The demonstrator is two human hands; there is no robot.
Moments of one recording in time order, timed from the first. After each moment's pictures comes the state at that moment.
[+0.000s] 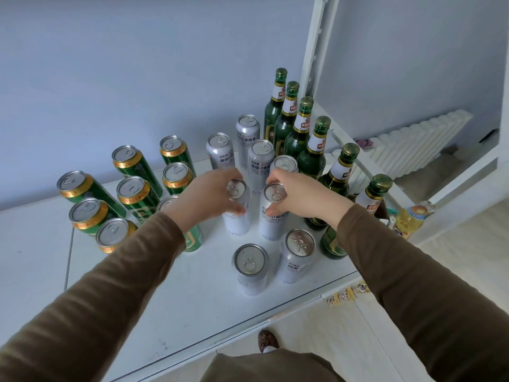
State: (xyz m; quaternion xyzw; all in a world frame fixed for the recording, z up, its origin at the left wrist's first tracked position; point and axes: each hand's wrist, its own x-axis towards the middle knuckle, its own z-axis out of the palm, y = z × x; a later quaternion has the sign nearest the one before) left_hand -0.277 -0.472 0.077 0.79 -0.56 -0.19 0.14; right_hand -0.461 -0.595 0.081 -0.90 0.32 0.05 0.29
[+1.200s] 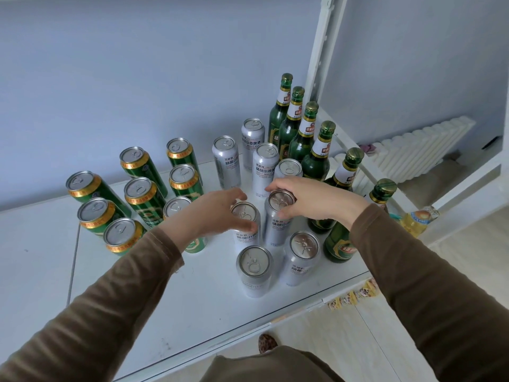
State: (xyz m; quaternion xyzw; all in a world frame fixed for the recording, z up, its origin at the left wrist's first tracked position) left_hand -0.296 -0.447 0.093 0.80 -0.51 -0.31 0.10; right_hand -0.467 -0.600 0.092 -0.92 0.26 0.10 0.28
